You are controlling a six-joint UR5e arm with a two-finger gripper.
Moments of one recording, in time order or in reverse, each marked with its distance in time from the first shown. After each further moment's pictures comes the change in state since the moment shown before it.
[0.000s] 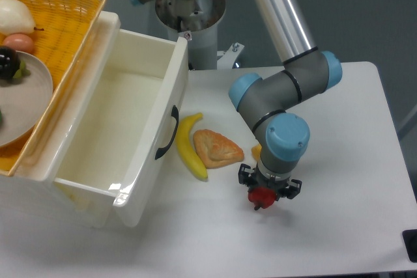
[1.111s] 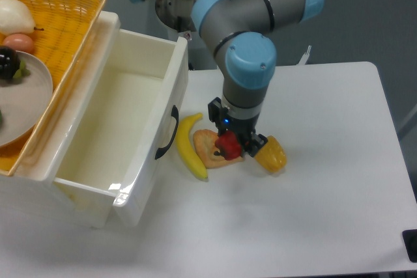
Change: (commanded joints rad) arm -0.095 0.270 -0.026 -0.298 -0.024 0.367
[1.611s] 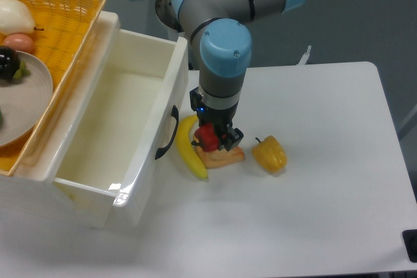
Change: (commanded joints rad) arm -0.012 0.011 -0.012 -0.023 -0.002 0.014
